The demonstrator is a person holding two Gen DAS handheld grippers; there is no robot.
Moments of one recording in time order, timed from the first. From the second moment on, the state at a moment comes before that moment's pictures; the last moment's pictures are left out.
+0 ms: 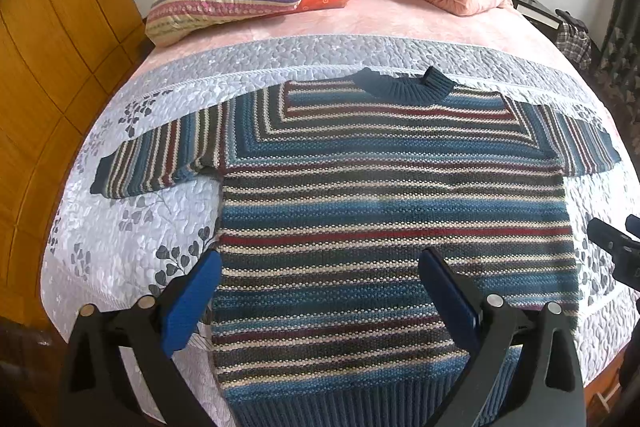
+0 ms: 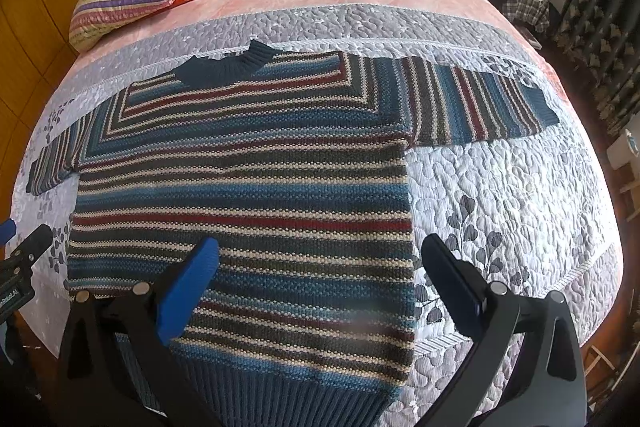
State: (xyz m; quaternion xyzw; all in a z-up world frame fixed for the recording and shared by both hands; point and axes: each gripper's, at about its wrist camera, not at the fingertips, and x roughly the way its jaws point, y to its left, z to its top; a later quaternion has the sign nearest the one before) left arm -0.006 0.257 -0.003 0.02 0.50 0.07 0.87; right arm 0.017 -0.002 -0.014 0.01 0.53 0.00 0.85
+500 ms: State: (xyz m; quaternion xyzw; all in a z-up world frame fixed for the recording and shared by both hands) left arm 0.076 0.203 -0.021 0.01 0.51 0.02 0.86; right arm 0.118 -0.178 -0.055 0.10 0.56 -0.06 0.82
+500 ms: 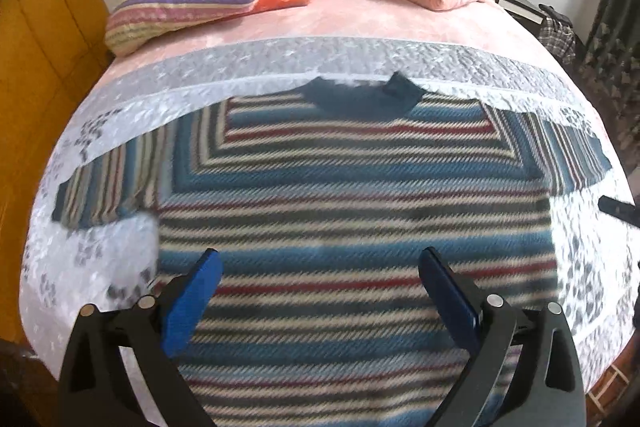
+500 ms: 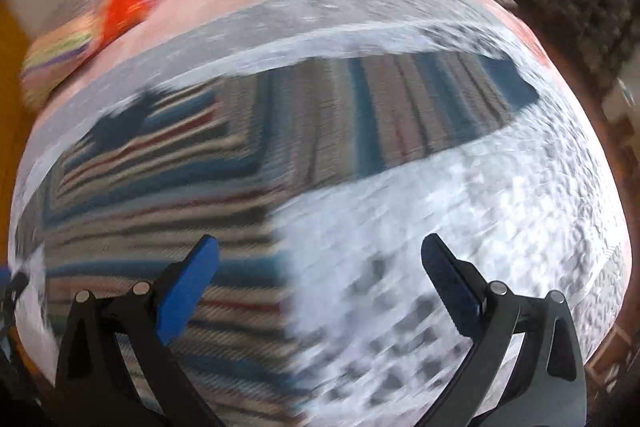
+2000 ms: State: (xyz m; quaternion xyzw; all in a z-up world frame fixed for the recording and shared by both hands) left arm 0.183 0.209 -0.087 -0.05 0.53 0.07 0.84; right arm 0.184 -0.339 -0.080 0.30 0.49 -0.02 0.82
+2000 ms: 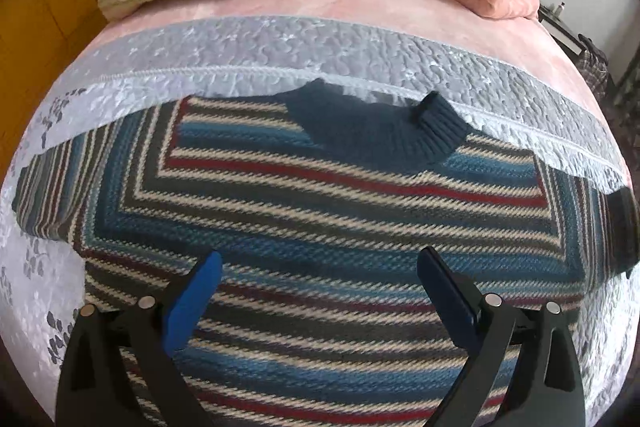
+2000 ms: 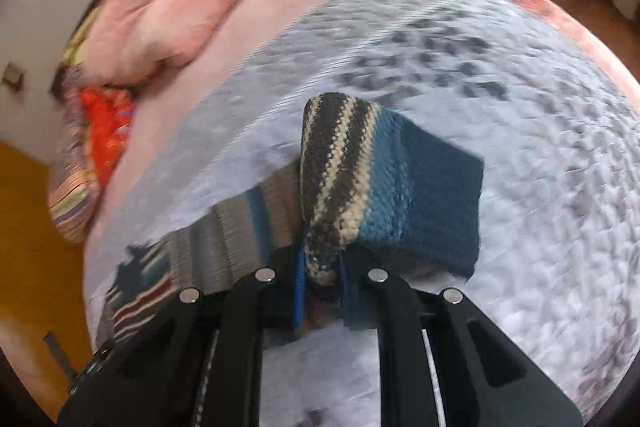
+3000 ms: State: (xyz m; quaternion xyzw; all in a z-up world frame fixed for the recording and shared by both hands) left arm 0.162 0.246 -0.088 -0.10 0.56 0.03 0.82; right arm 0.196 -0.025 -0.121 0.12 0.58 0.16 0.79
